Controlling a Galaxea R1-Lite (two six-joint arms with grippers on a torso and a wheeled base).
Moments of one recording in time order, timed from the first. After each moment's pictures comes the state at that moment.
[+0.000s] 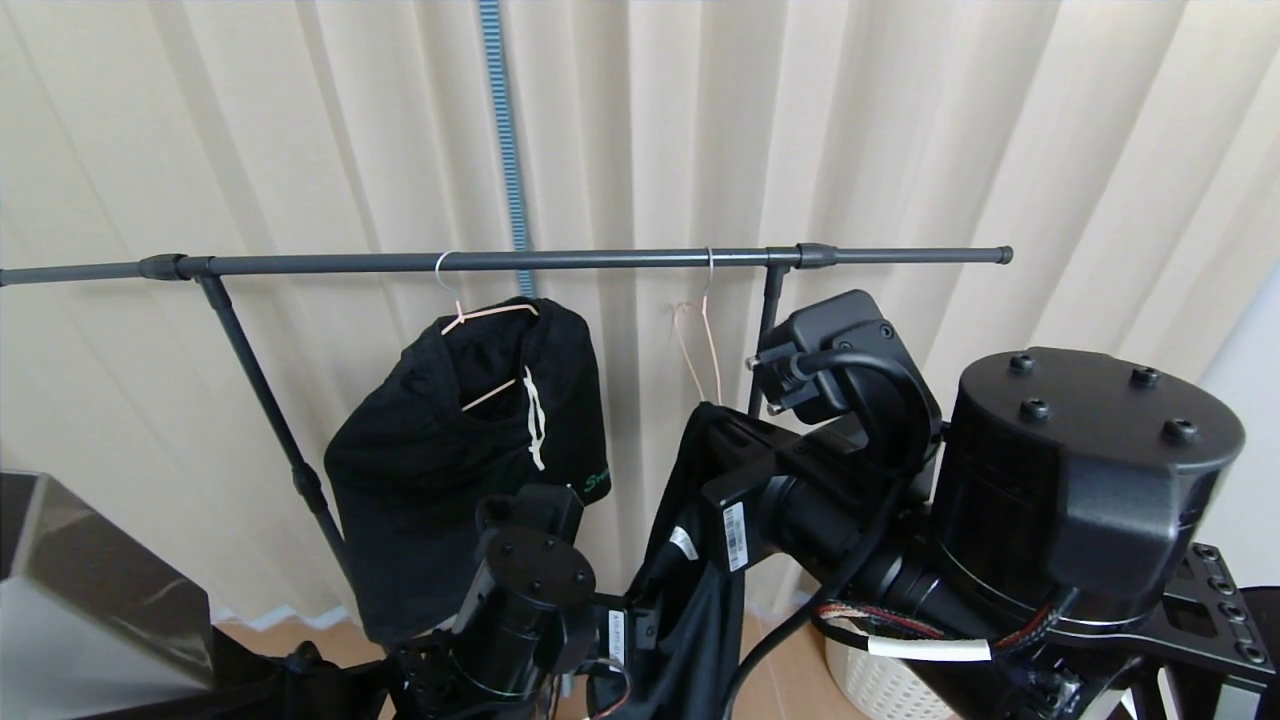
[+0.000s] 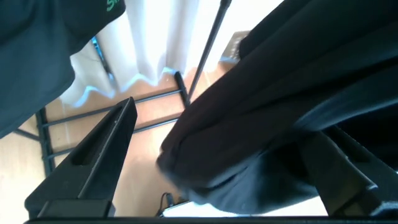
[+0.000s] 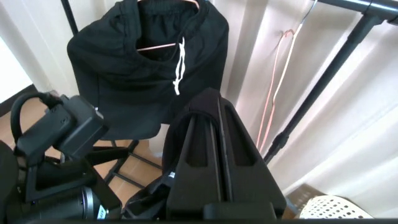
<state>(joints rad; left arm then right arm) -0.87 1.92 -0.55 -0.80 0.42 -0.43 1.03 1.69 -0.83 -0.71 -0.58 0.02</state>
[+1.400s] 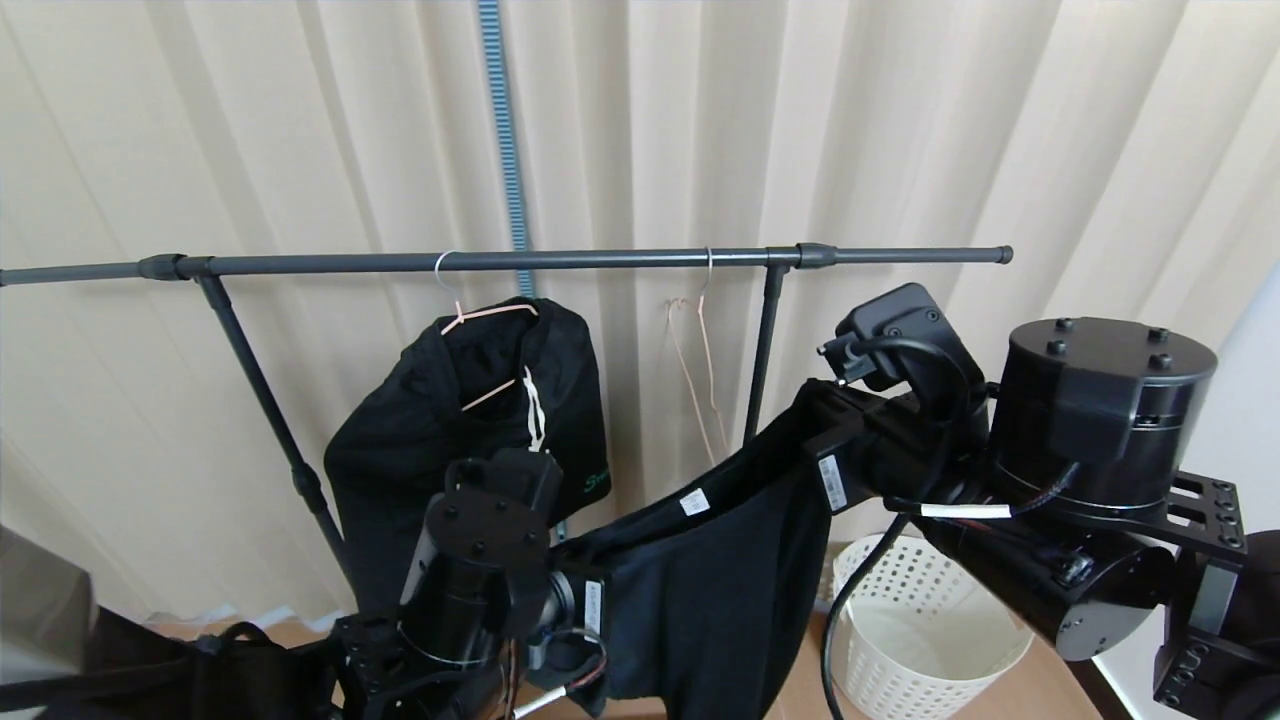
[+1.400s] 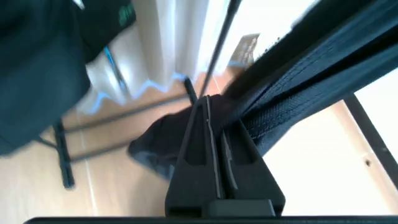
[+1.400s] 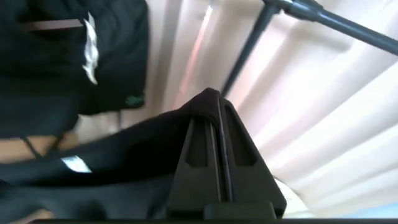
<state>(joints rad) -0.82 1.81 -0.55 -0.77 0.42 -0.29 0.79 1.66 -0.75 -0.70 -0.58 -0.19</state>
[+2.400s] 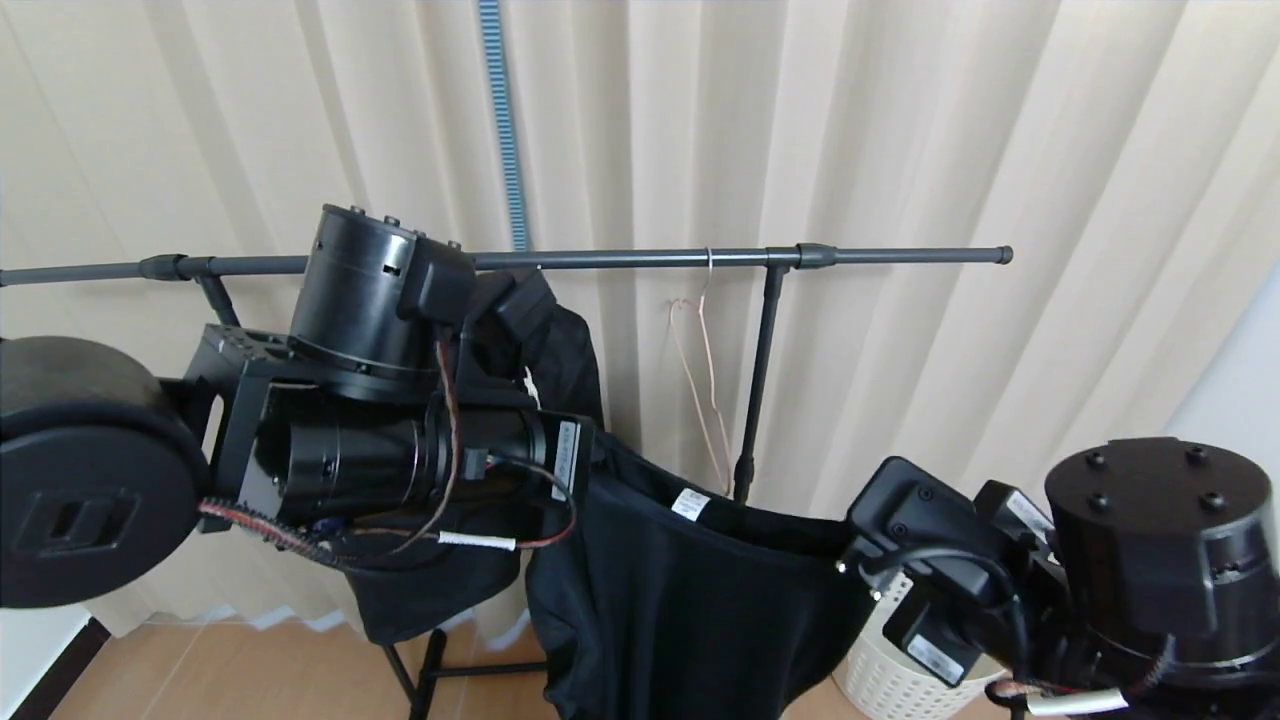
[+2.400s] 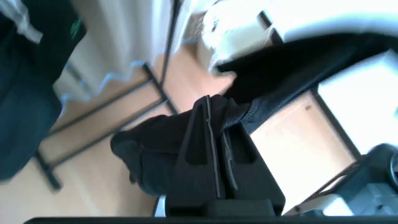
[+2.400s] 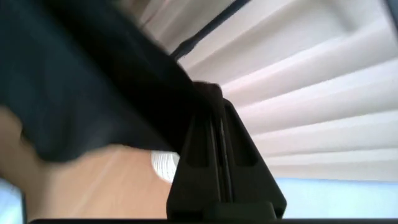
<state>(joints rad) -0.67 1.65 -1.11 0.02 -0.02 -0.23 0.90 1.48 -0.62 -0.30 -0.59 -0.40</state>
